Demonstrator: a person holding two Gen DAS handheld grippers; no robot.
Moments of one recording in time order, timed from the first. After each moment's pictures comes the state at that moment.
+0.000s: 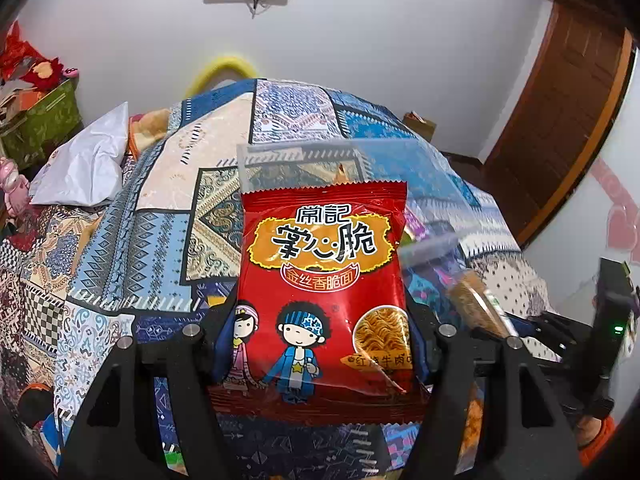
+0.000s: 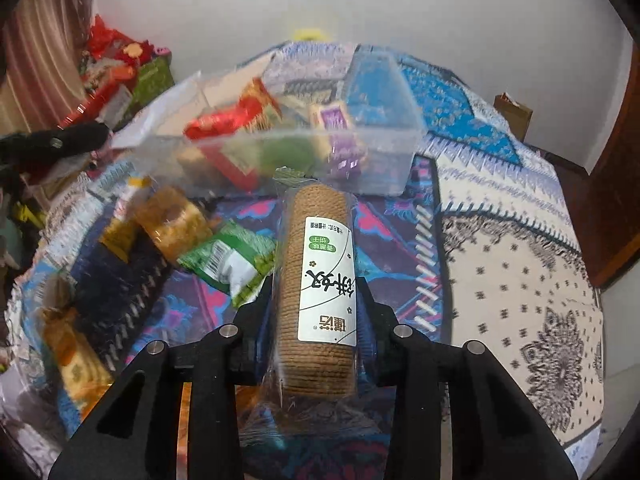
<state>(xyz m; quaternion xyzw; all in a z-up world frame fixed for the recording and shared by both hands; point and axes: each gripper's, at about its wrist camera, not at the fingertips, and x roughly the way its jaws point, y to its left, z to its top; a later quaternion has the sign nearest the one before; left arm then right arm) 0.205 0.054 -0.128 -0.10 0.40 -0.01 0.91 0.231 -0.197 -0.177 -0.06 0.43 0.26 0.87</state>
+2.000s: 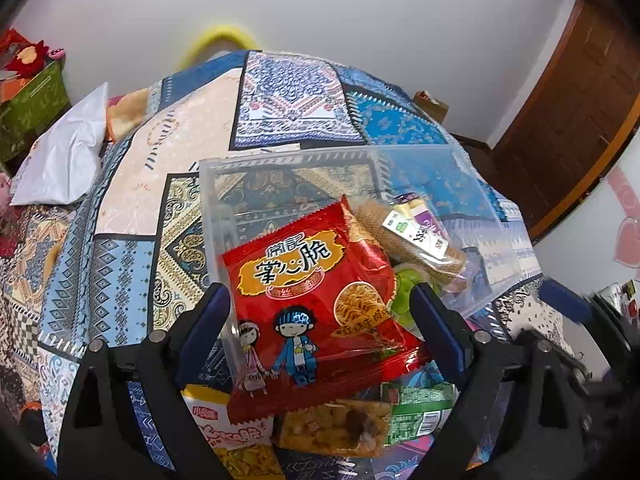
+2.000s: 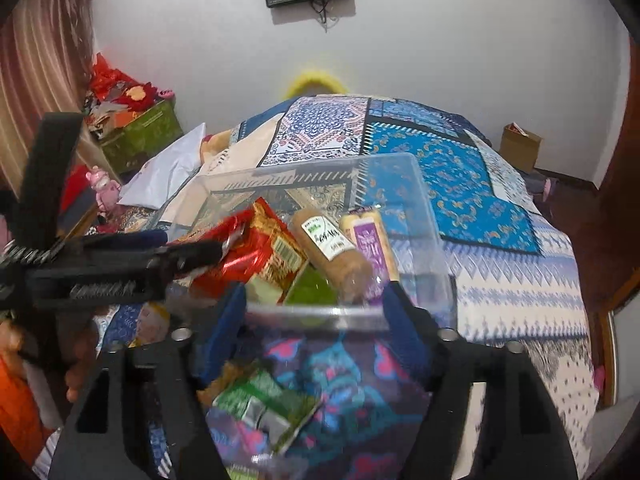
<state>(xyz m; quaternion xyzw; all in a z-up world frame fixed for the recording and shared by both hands) 0.309 0.058 -0.155 -0.11 0.45 -0.01 0.88 0.294 -0.162 -0.127 -0.03 0.39 0.27 0.88</state>
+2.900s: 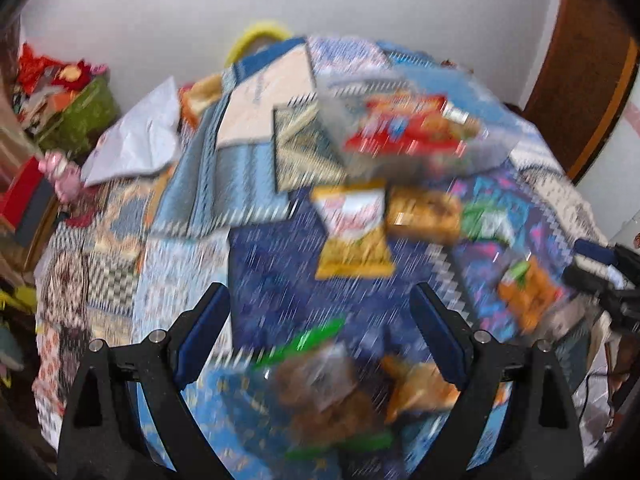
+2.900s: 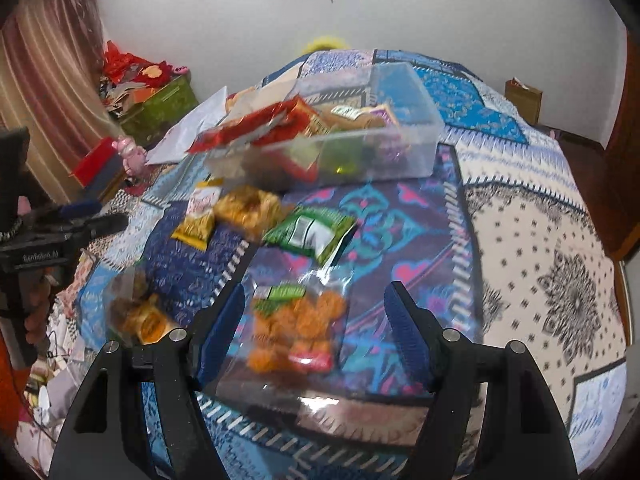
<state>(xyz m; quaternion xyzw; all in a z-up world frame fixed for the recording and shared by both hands) 0.122 0.091 -0.156 -0.02 0.48 0.05 0.88 0.177 -0.197 -0.166 -0.01 0.45 0.29 0.85</state>
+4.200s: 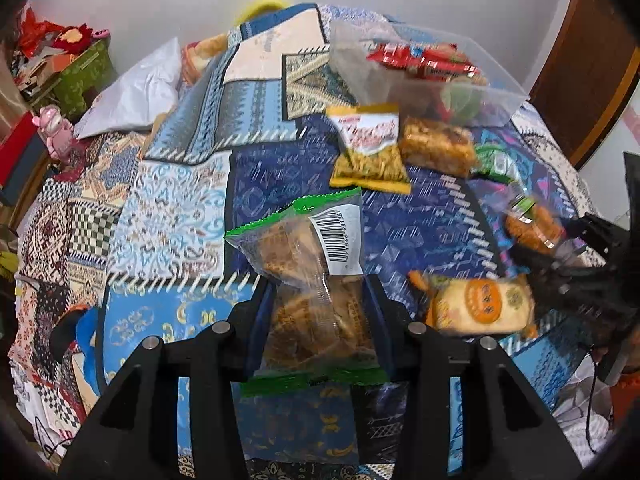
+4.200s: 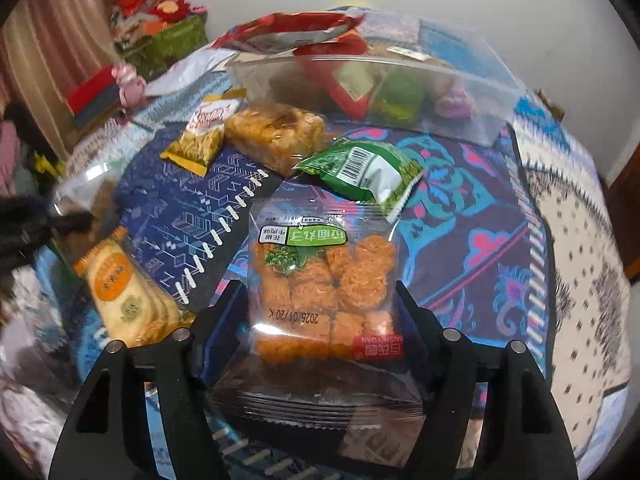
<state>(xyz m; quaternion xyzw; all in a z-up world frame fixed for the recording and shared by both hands) 0.079 0.103 -0.195 -0.06 0.49 0.04 0.87 0.166 -0.131 -0.214 -0.13 0.46 0.29 0.83</state>
